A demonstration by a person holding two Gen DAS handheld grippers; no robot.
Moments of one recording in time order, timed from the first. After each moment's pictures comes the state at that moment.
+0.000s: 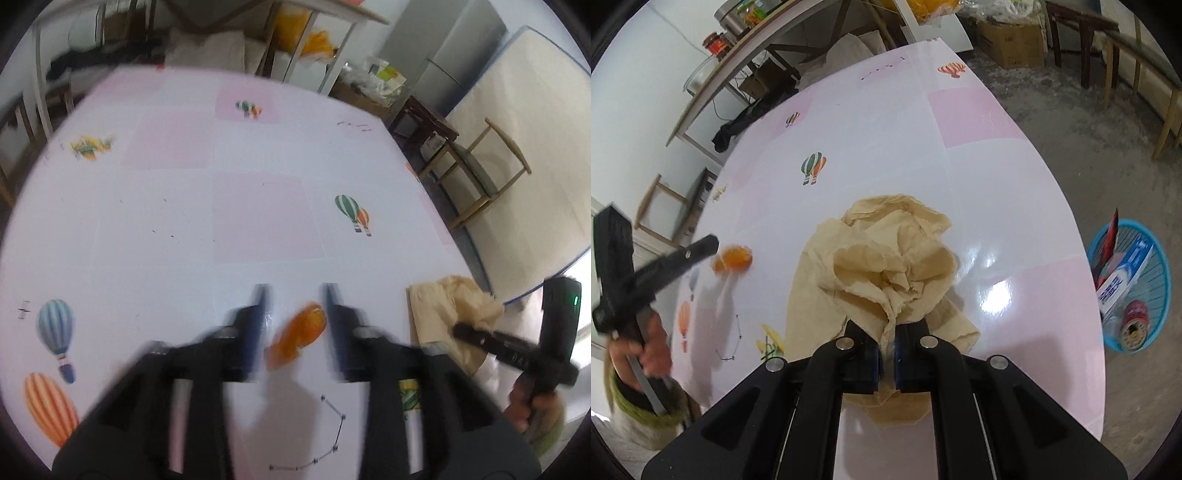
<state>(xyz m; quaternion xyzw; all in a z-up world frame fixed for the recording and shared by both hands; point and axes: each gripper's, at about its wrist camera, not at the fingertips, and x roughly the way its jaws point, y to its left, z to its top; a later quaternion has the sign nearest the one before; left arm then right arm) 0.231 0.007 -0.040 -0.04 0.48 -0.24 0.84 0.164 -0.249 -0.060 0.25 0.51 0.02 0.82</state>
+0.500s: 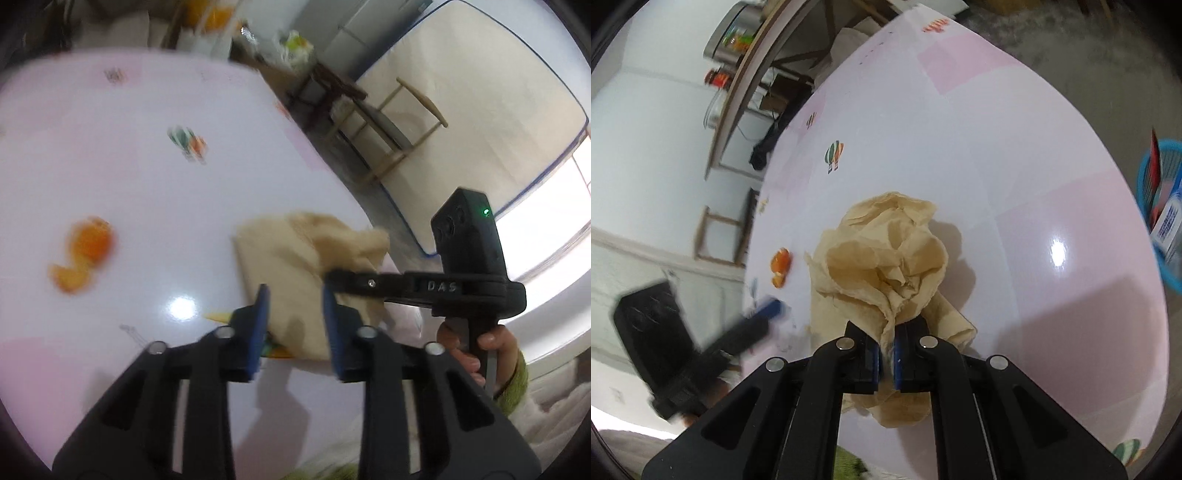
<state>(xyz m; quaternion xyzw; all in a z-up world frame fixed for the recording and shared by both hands) 0.170 -0.074 -0.059 -0.07 0.51 -0.41 0.75 0.148 -0.267 -0.088 0.41 0.50 0.09 0.76</state>
